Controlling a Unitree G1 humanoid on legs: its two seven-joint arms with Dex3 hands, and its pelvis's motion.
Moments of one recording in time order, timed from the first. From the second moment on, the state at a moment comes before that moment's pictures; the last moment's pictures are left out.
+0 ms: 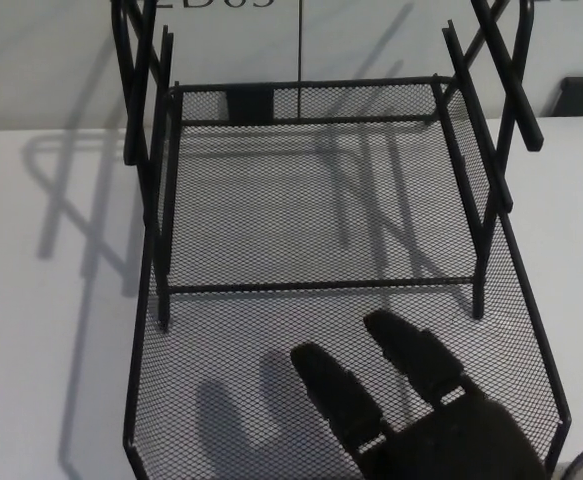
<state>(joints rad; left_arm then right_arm) 0.39 0.74 -0.30 0.26 0.31 -0.04 -0.42 0.43 -0.36 0.68 -0.79 -1.56 0.16 0.23</state>
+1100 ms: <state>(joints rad) 0.40 0.73 -0.30 0.23 0.31 -0.04 -0.43 0.51 -0.48 0.51 -0.96 -1.15 0.00 0.42</state>
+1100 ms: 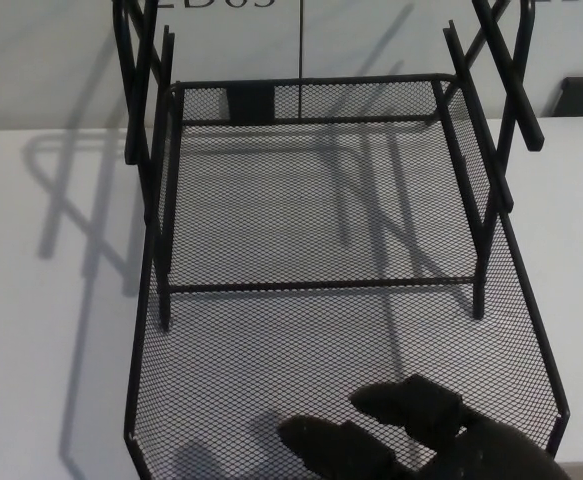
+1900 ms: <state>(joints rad) 0.39 0.73 -0.30 0.24 0.31 -0.04 -0.44 0.18 -0.43 0.16 -0.93 -0.83 -0.11 0.38</state>
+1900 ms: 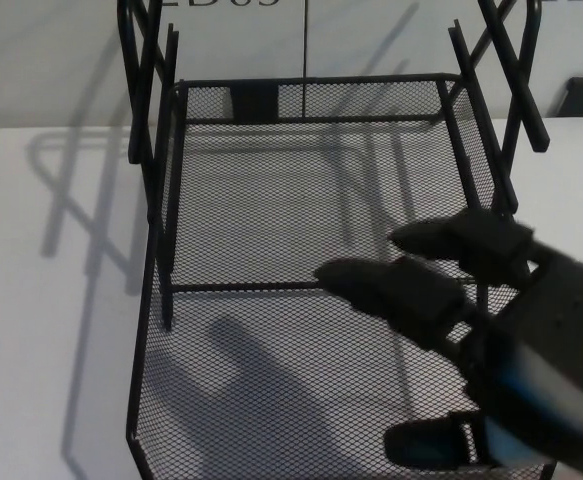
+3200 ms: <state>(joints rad) 0.39 0.72 -0.30 0.22 0.31 -0.04 -0.44 0.40 -0.52 -0.48 -0.75 -0.35 -0.16 0.46</state>
